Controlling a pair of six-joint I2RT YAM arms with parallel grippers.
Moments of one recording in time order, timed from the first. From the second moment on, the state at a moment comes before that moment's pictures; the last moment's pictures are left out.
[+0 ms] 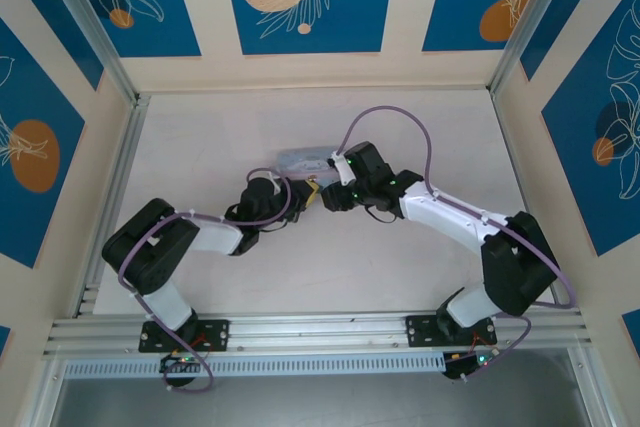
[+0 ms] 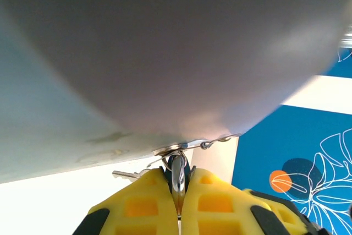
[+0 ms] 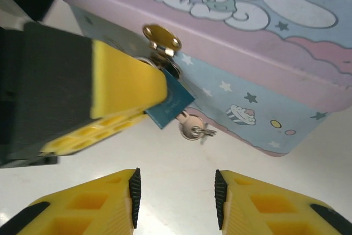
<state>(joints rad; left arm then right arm) -0.66 1.68 0.58 0.81 0.22 -1.52 0.66 1.49 1.00 -0.39 -0.13 0.20</state>
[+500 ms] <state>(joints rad) -0.66 1.68 0.59 0.80 0.24 -1.53 0.72 1.60 1.06 -0.39 0.00 0.08</state>
